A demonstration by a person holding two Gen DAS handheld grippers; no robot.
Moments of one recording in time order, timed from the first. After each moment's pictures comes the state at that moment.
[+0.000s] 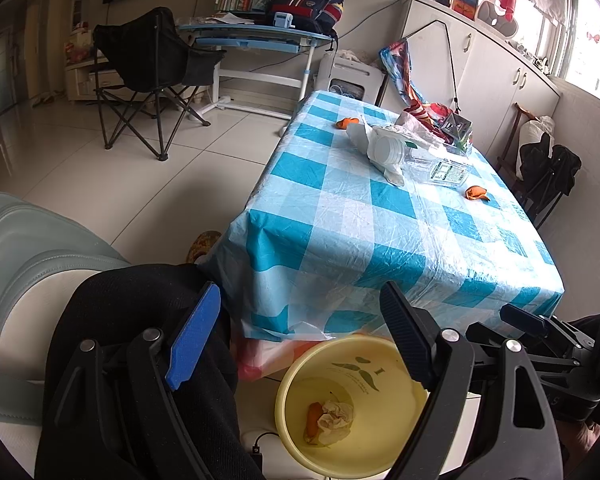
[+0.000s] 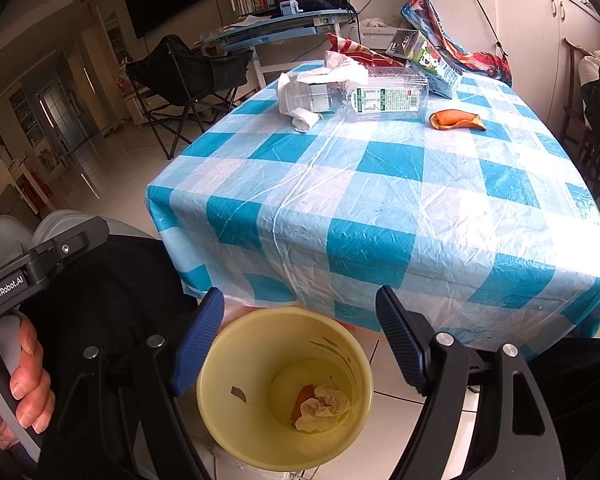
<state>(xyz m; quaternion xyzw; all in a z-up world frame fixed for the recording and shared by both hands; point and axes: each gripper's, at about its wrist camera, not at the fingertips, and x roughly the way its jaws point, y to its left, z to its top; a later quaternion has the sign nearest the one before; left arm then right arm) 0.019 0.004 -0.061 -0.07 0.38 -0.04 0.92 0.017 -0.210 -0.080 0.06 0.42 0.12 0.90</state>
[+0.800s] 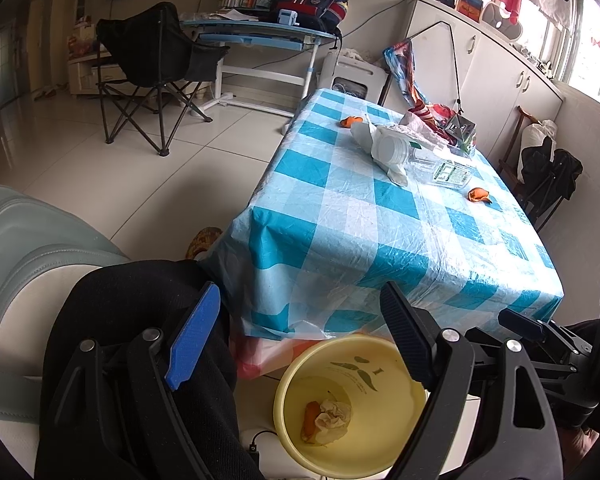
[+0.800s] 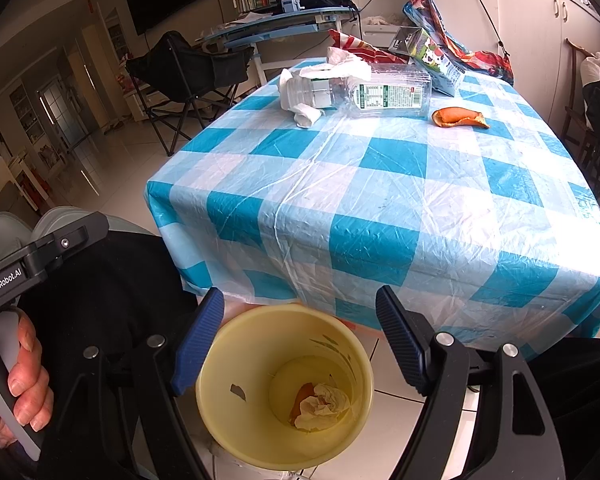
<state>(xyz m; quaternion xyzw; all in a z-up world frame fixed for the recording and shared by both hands) 0.021 0.006 -0.065 -0.08 0.38 -0.04 0.92 0.017 -0.210 -0.081 0.06 0.42 0.12 0.90</state>
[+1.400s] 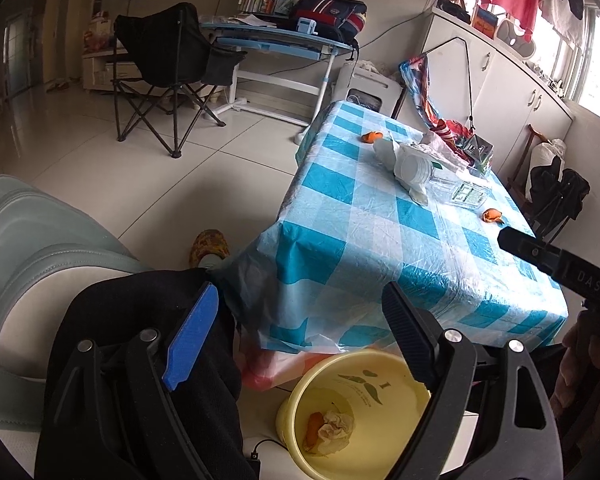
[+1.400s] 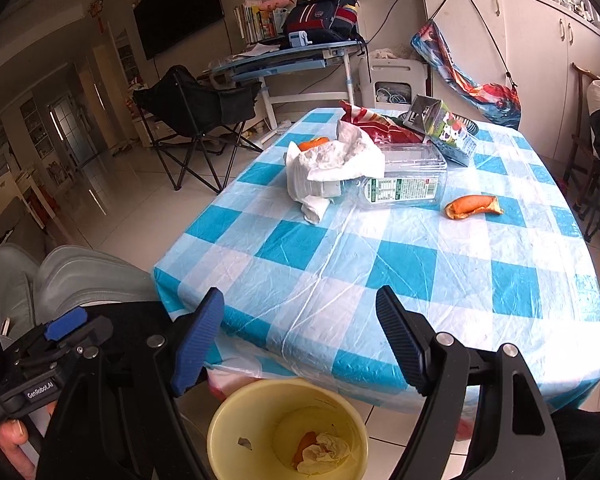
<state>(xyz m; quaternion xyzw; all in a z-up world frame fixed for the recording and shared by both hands) 0.029 0.028 -0.066 -0.11 0.37 -0.02 0.92 0.095 -0.209 -0.027 0.06 0.36 0.13 0.92</state>
